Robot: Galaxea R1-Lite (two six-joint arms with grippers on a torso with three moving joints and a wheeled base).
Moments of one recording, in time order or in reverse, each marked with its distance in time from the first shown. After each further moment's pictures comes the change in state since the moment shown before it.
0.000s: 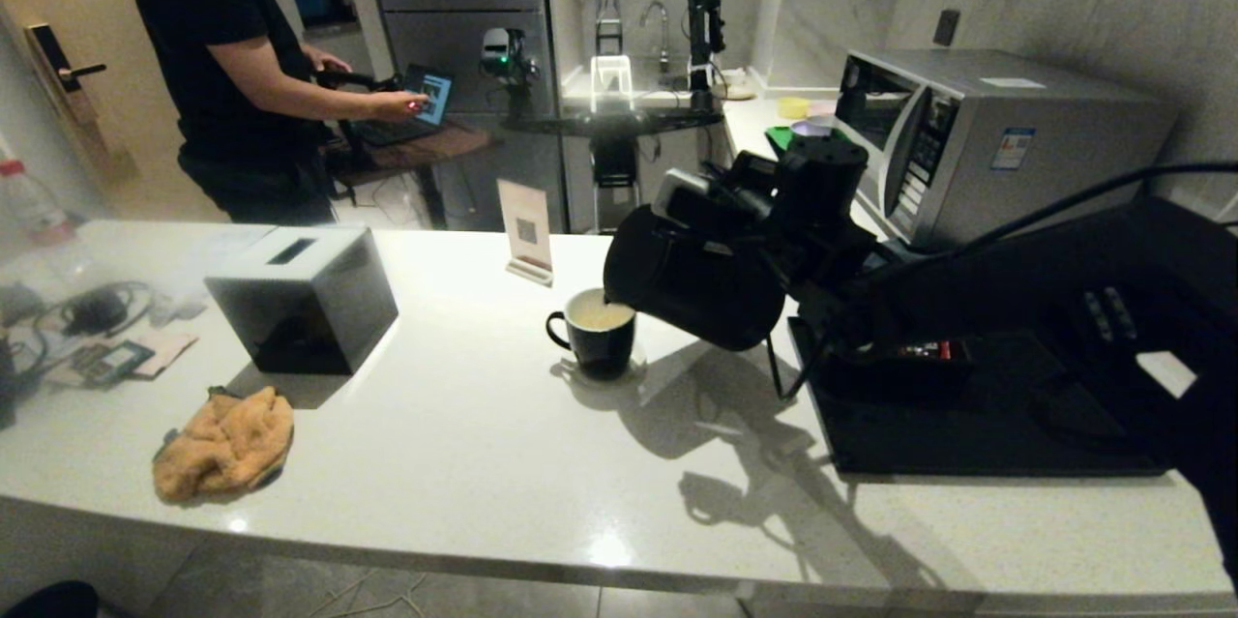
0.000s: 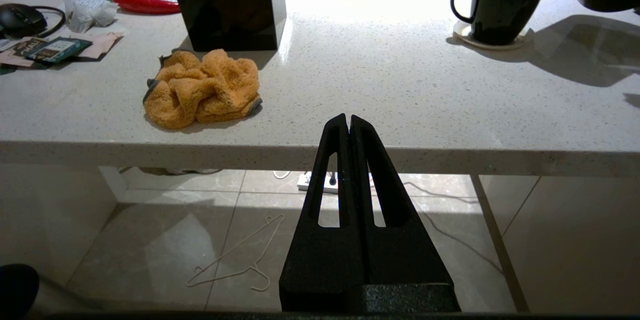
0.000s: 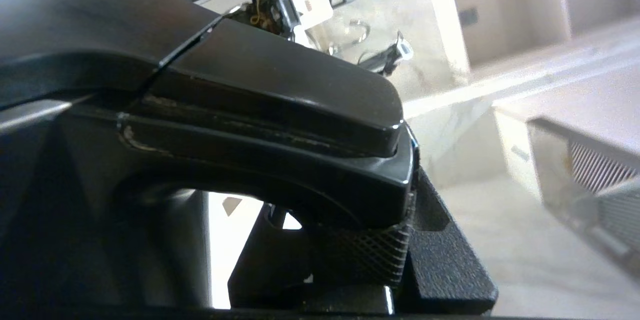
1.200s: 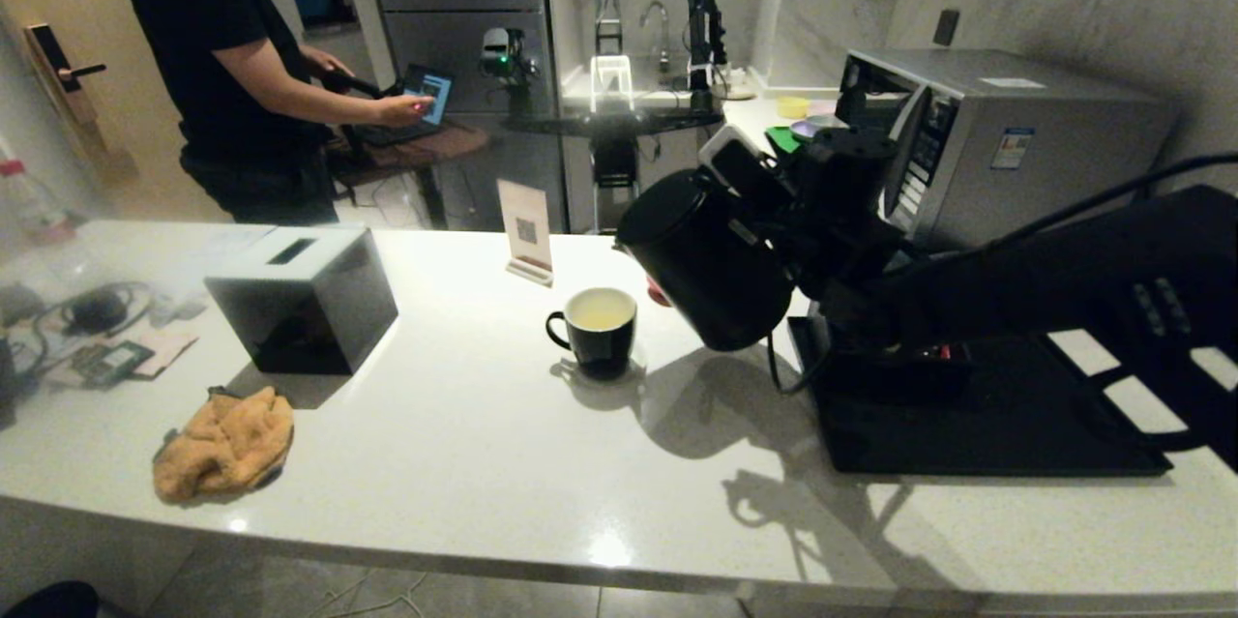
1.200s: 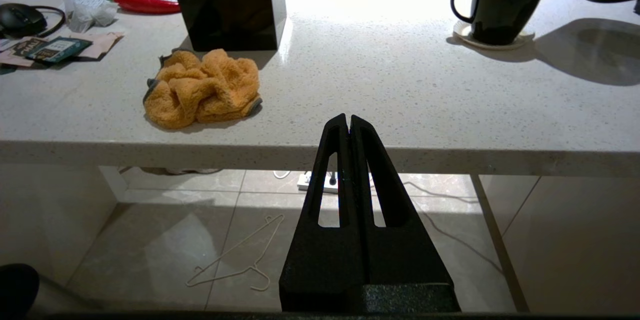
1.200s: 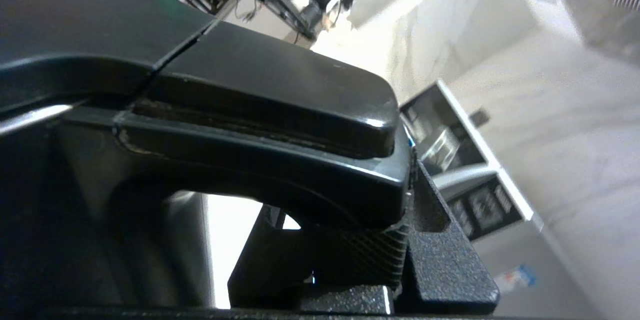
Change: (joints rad) left arm 0.000 0.000 0.000 0.000 0.000 0.000; right arm -0.018 -0.060 0.088 -0.038 -0.236 0.334
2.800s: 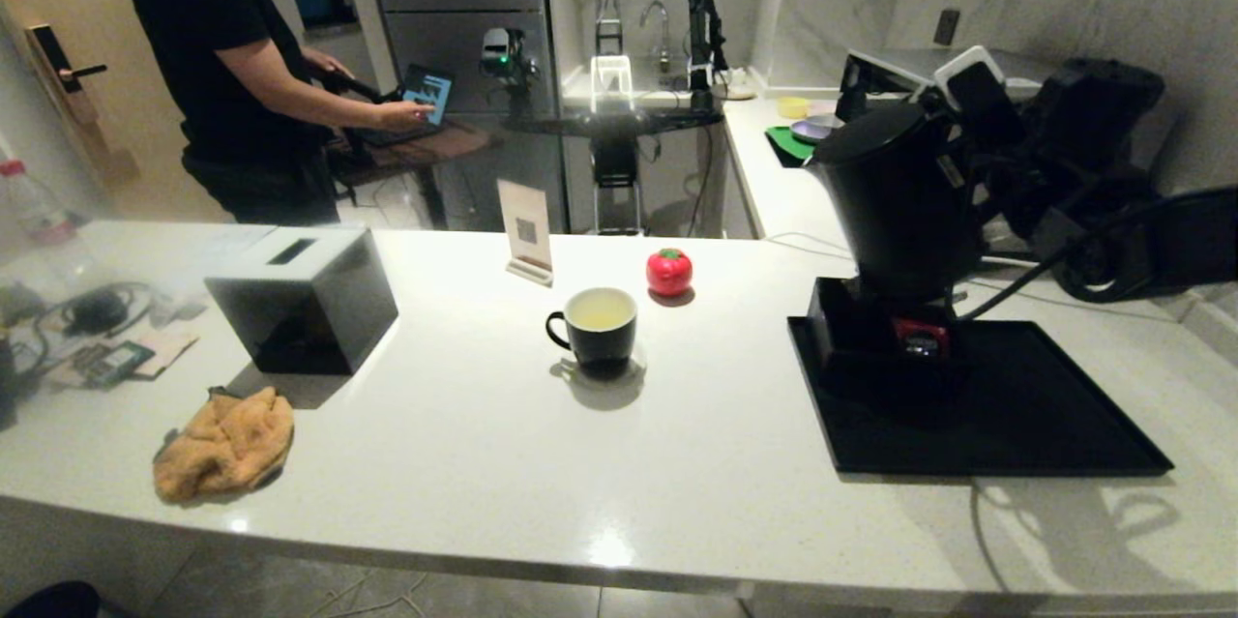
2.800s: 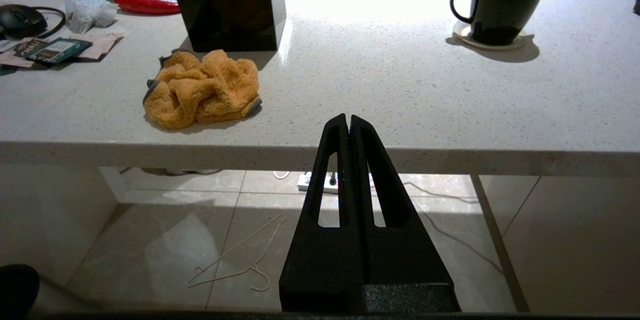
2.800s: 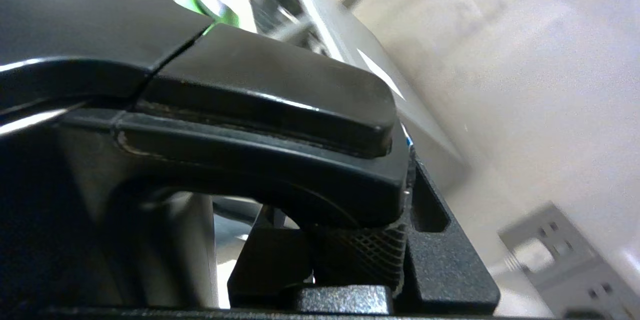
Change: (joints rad) left arm 0.000 0.000 0.000 0.000 0.000 0.000; right arm -0.397 -0.183 0.106 0.028 0.019 0.086
